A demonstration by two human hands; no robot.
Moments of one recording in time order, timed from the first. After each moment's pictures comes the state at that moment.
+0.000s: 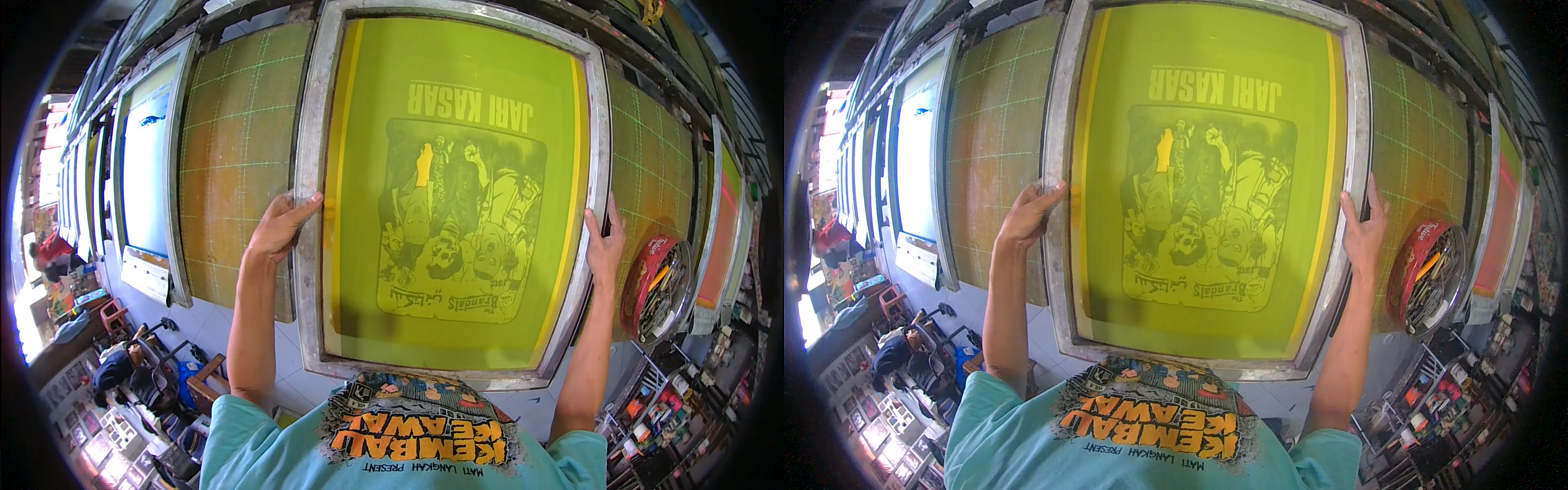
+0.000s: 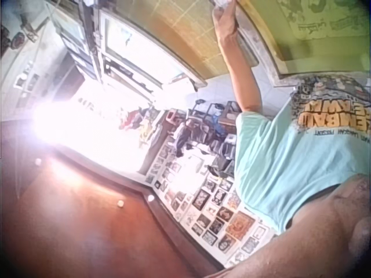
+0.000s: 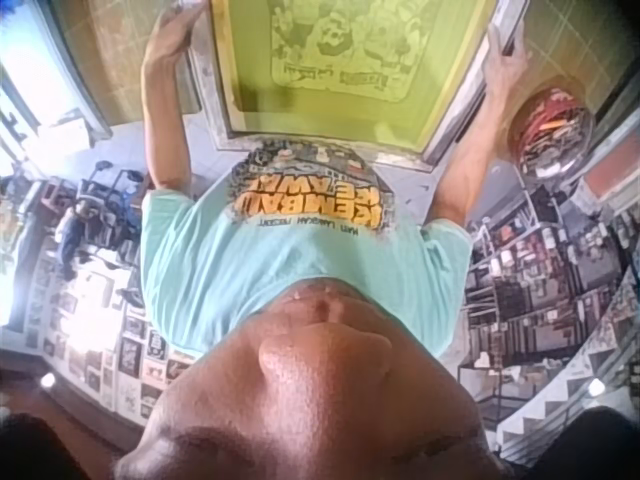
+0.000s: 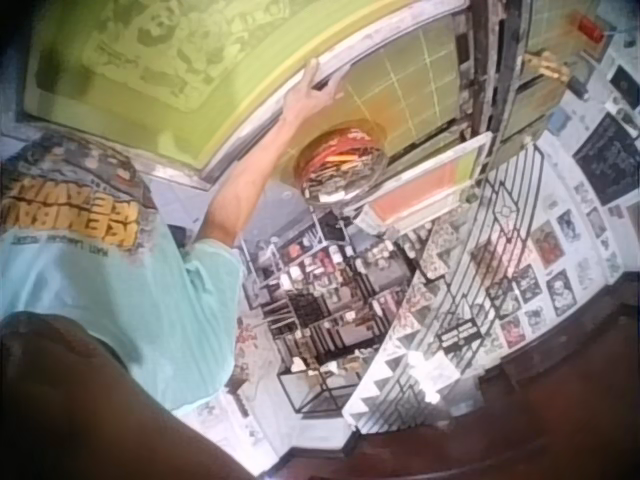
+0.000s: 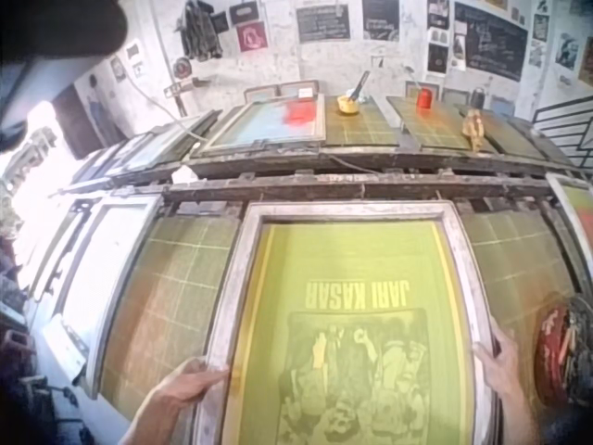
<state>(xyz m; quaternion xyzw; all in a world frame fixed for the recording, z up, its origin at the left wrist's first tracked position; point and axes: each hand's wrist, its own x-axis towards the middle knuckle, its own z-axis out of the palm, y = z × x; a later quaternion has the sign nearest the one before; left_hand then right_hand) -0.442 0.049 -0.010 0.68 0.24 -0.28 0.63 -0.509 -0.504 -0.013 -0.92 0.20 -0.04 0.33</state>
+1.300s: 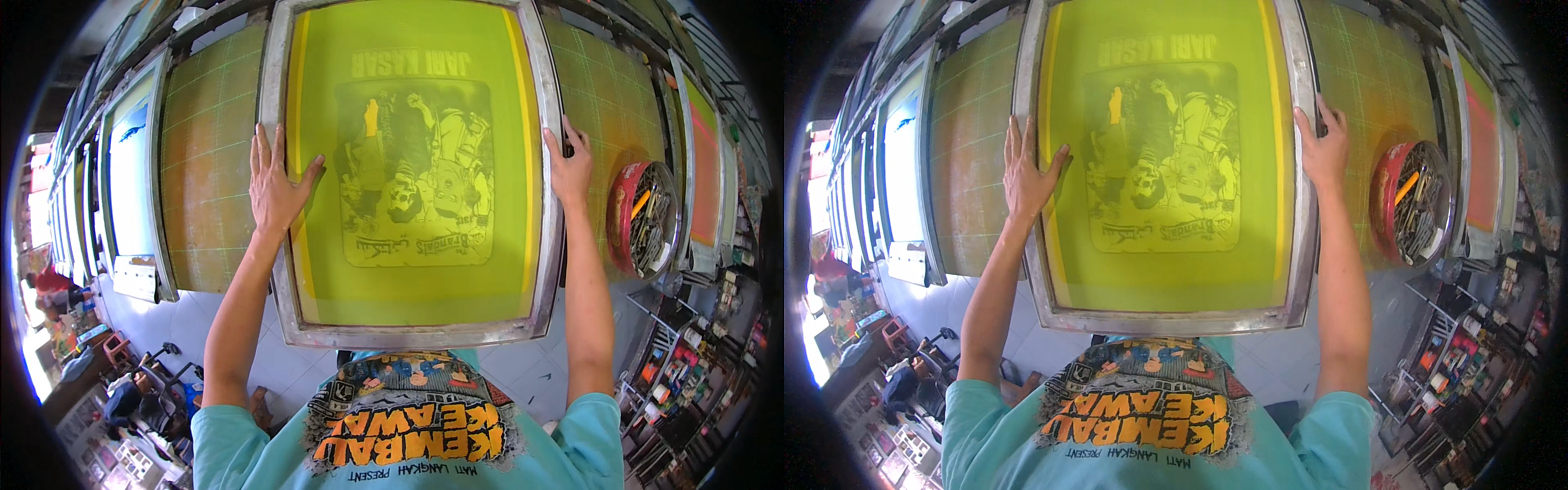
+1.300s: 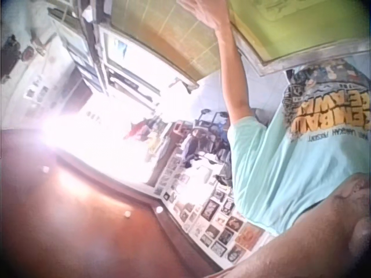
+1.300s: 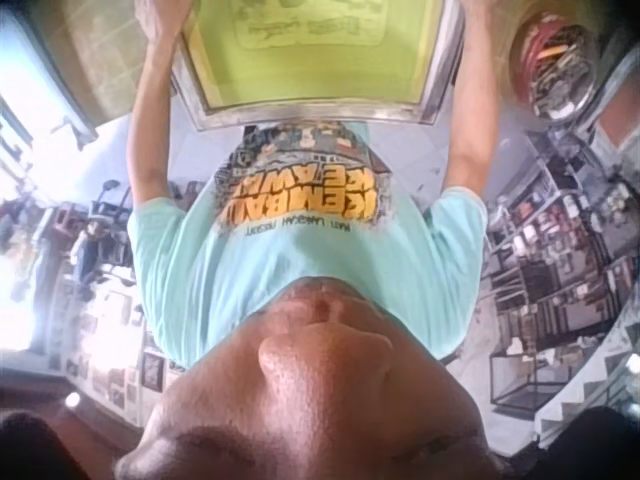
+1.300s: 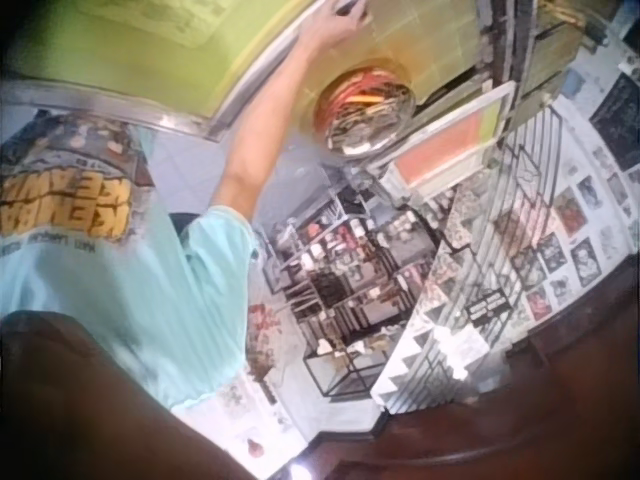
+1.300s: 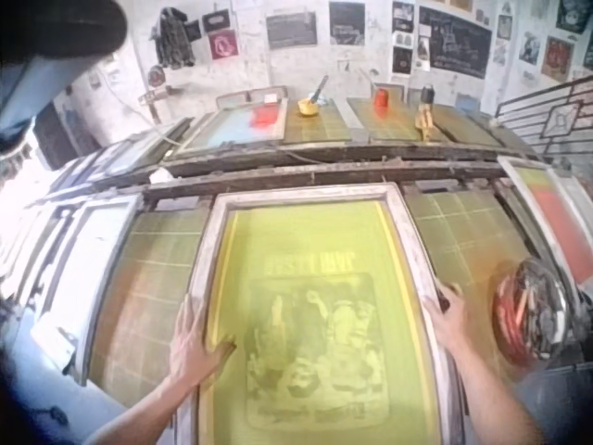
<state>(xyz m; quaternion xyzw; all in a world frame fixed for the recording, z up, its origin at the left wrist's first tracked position) -0.467 -0.022 -0.007 0.99 -0.05 0.05 0.12 -0.513 -0.501 -0.023 -0.92 0.20 -0.16 0.29</state>
